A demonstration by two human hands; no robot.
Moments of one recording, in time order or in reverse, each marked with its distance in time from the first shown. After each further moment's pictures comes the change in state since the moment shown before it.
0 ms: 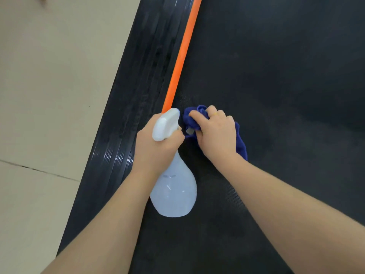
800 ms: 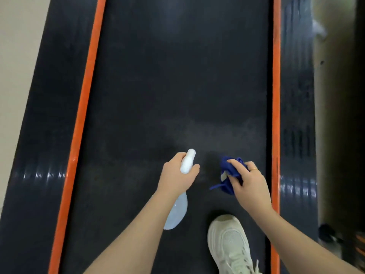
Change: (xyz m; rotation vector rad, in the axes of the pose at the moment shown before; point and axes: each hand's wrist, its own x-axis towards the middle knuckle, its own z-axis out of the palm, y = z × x) left_hand -0.093 0.091 0.185 0.219 -0.483 -0.197; right_hand -0.187 0.214 -0.138 0.271 -0.211 0.560
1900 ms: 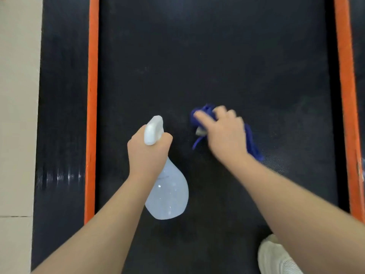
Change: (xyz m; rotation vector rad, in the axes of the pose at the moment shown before) left_hand 0.061 -0.016 -0.082 -0.088 0.442 -0.010; right_hand 0.126 -0.091 0.095 -0.210 0.169 -0.303
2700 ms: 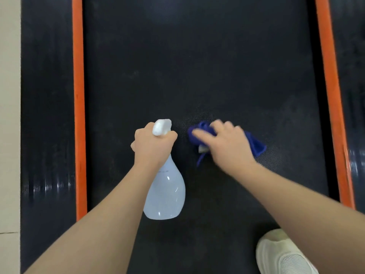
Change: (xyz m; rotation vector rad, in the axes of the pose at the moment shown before) left_hand 0.028 0.009 0.025 0.254 -0.153 -0.010; right_hand -0.025 0.021 -0.003 -0.070 0.019 -0.153
